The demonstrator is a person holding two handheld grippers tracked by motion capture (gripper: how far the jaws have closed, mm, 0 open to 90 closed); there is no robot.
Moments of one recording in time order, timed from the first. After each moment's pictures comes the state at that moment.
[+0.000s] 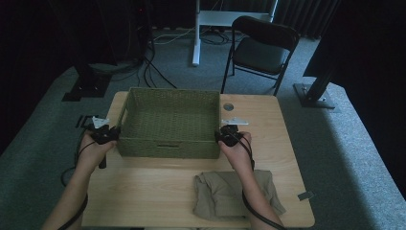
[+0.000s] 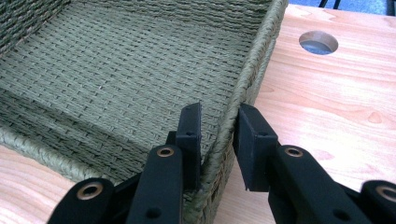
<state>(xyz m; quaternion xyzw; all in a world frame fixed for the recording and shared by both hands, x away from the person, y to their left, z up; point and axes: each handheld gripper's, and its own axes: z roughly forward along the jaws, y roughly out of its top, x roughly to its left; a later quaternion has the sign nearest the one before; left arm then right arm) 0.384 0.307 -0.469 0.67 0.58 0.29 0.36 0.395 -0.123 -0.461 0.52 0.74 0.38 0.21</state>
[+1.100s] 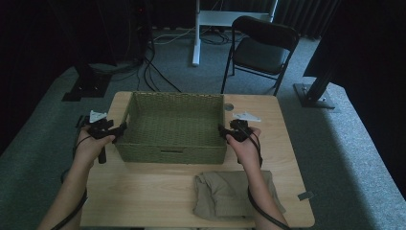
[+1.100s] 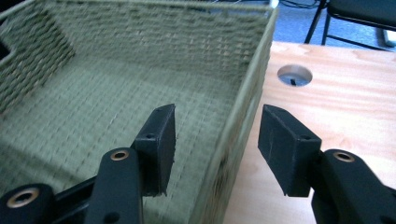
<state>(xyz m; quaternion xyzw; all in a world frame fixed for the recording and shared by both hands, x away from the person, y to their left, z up) 0.403 0.309 -0.449 0.67 0.56 0.27 0.39 0.406 -0.146 -0.439 0.53 0.70 0.43 0.22</state>
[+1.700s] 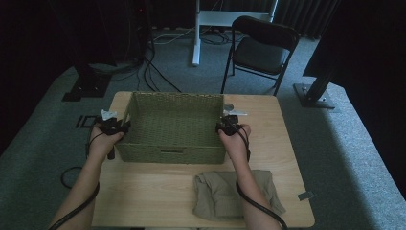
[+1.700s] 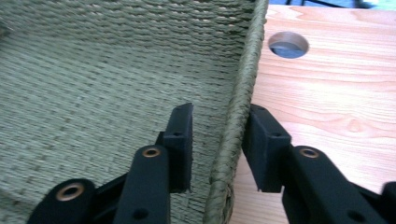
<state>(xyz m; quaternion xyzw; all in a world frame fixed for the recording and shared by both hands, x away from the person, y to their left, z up) 0.429 0.298 -0.487 0.68 0.58 0.26 0.36 0.438 -0.121 -0.467 0.58 0.70 0.35 0.23</state>
